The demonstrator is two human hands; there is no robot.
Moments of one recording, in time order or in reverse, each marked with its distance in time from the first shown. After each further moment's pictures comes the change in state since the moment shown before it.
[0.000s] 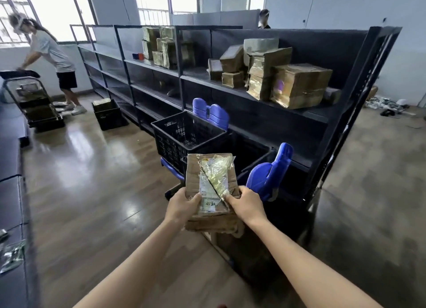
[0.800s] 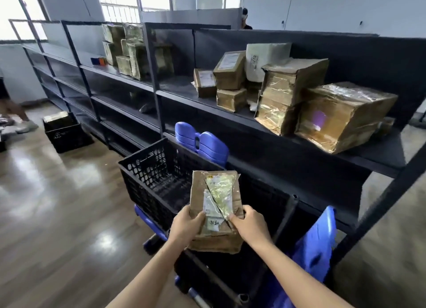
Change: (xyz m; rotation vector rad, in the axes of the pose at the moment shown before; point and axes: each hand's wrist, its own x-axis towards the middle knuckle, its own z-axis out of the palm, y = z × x) left_hand 0.406 0.016 0.066 0.005 -0.178 -0.030; right_hand 0.374 -0.031 0.059 0.013 0.042 0.179
